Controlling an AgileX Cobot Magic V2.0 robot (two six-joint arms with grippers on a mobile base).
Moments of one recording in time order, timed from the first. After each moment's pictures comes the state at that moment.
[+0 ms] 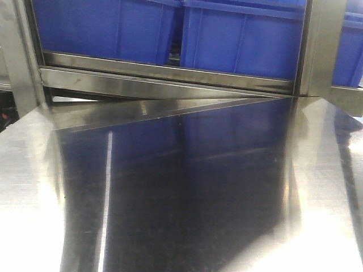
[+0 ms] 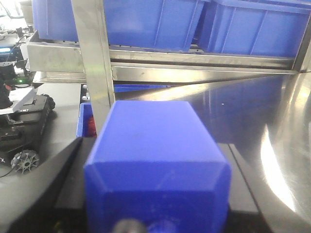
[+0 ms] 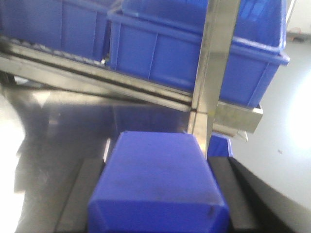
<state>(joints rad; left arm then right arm) -0.28 0.02 -0.59 0.09 0.86 -0.10 0.22 0.00 -0.50 0.00 0.66 -0.01</state>
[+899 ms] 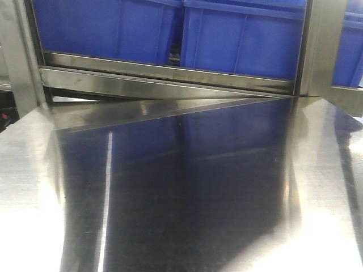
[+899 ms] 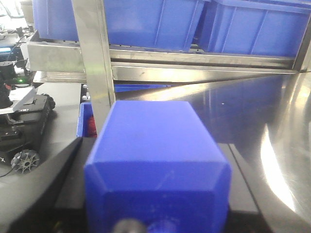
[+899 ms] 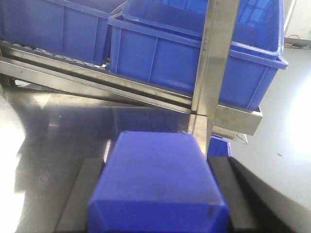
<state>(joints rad) -0.28 0.02 -0.59 0.09 0.86 -0.10 0.22 -0.01 -0.48 0.00 0.67 -0.01</state>
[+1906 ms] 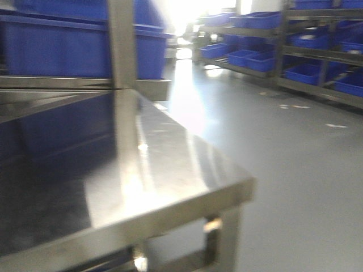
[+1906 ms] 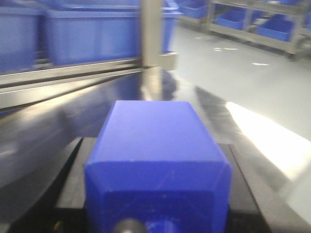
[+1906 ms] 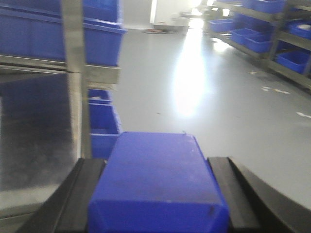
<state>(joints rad) -0.28 0.01 -0.59 0.09 0.86 -0.10 0.22 -0.01 -0.48 -0.01 0.67 -0.01</state>
